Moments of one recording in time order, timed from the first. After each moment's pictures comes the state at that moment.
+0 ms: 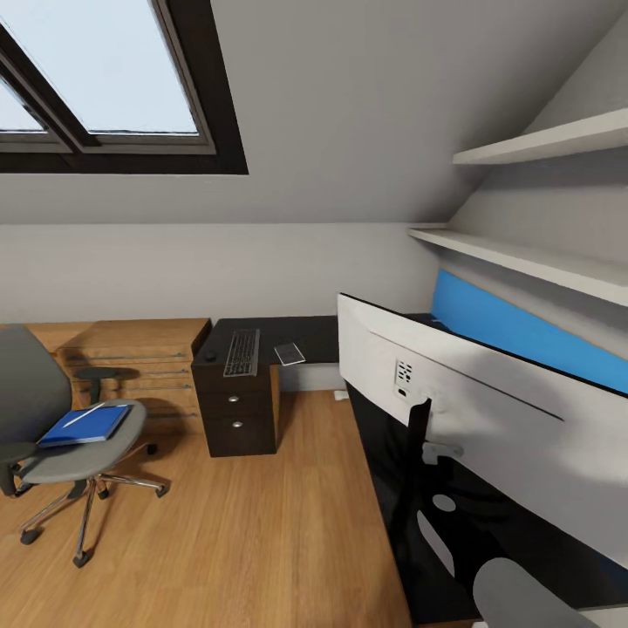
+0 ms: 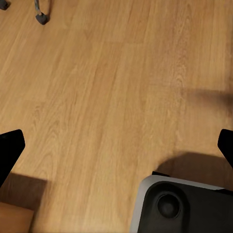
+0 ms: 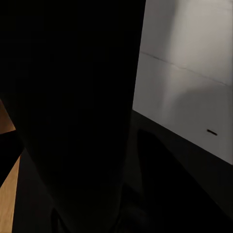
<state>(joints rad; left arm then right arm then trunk) 0.23 0.02 -0.12 -0.24 0.22 -0.84 0.23 -0.63 -0.03 0.20 -0.47 -0.15 -0.24 -0.30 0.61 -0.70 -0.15</state>
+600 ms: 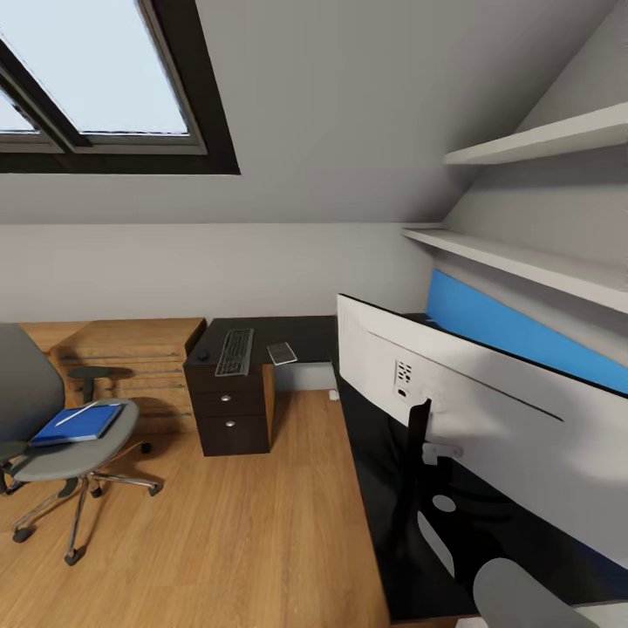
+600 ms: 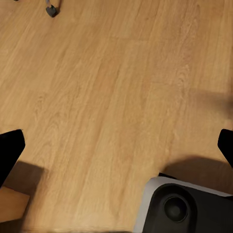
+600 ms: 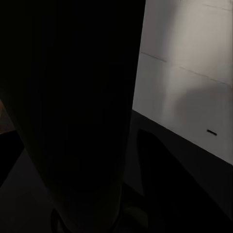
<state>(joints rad) 0.23 0.03 -0.12 -0.24 0.30 -0.84 0.23 -0.63 -0.03 0.21 -0.47 -0.15 -0.24 -0.30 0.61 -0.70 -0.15</state>
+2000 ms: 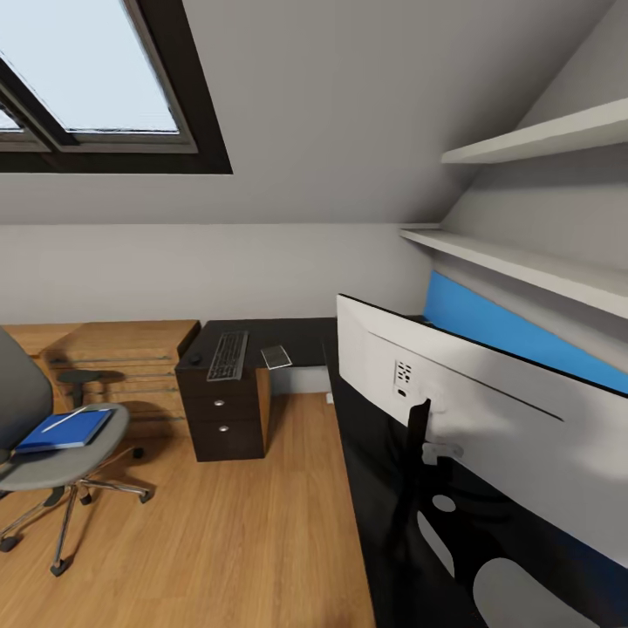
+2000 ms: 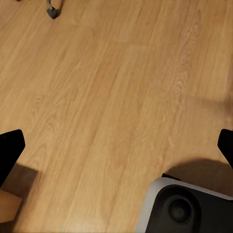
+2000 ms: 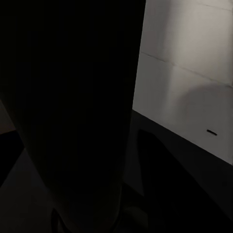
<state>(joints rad) 0.23 0.03 -0.12 -0.24 0.34 -0.84 0.23 -0.63 -0.03 0.21 -0.47 -0.14 -0.24 -0.30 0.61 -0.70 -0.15</state>
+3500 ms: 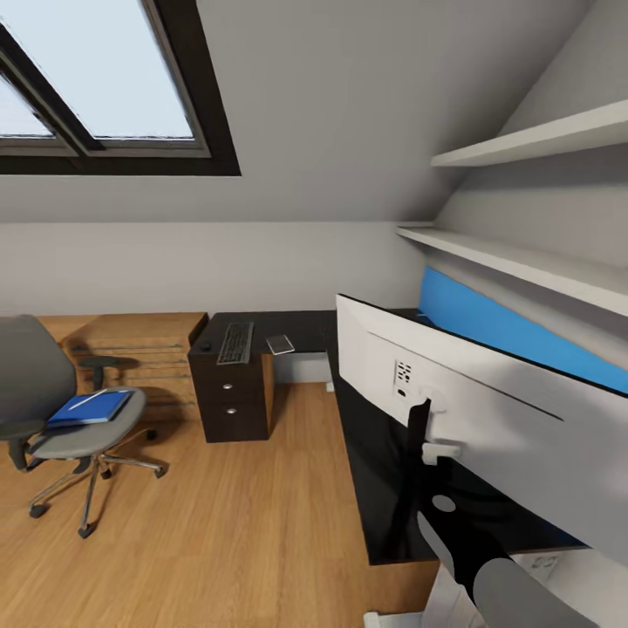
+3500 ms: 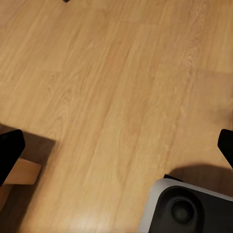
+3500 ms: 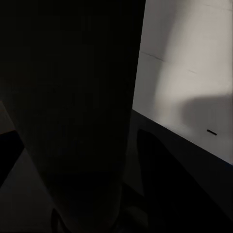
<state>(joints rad) 0.23 0.04 -0.12 -0.24 0.34 -0.84 0.23 -0.63 -0.03 0.21 -0.47 -0.15 -0.24 -0.30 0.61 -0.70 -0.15</state>
